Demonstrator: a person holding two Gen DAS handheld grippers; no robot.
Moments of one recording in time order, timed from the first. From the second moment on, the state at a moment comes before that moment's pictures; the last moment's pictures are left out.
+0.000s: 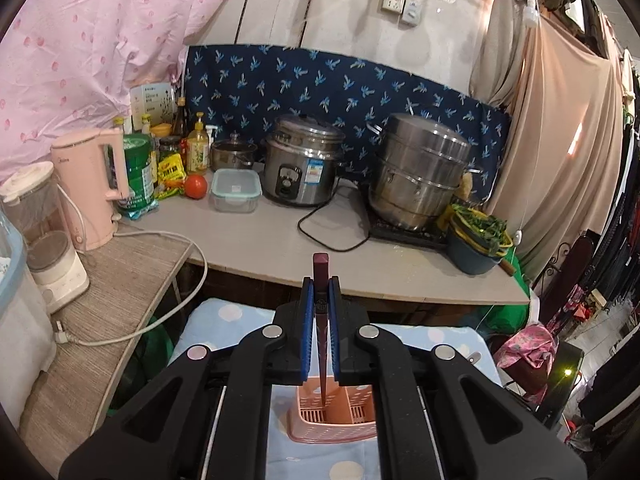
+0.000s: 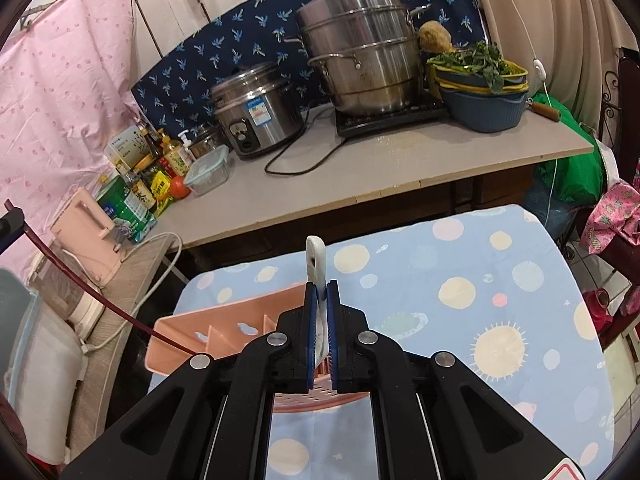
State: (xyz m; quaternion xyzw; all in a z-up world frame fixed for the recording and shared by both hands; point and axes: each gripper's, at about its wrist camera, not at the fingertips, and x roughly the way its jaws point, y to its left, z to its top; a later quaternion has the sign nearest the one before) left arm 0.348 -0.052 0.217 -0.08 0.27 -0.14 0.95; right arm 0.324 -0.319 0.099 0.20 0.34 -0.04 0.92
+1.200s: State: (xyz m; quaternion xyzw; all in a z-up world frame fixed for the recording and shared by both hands) left arm 0.182 -0.009 0.072 -0.02 0.41 -0.11 0.91; right arm 0.103 -0.281 0.050 0.17 0.41 -0.02 0.90
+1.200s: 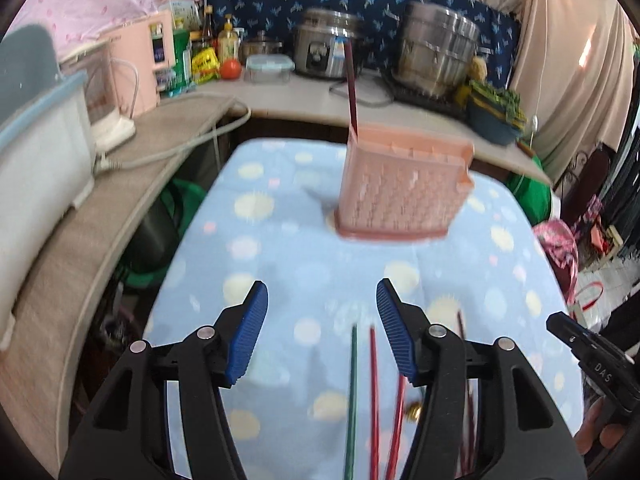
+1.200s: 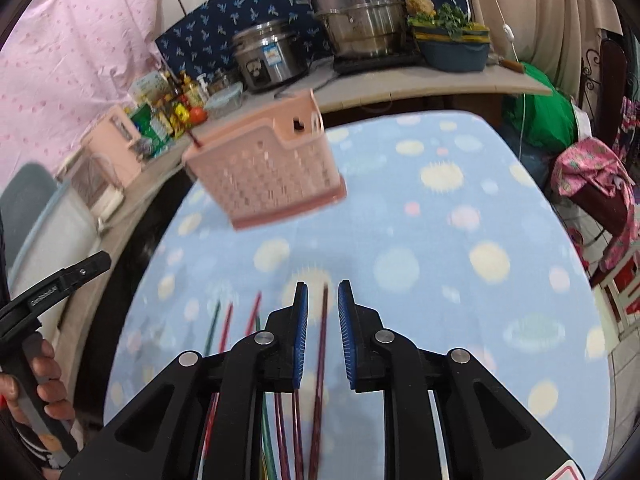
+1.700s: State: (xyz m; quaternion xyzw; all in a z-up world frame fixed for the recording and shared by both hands) left arm 0.097 -0.002 -0.014 -0.01 0.49 -0.12 0.86; right arm 0.022 -0.240 -0.021 0.16 0.48 -0.01 0.86
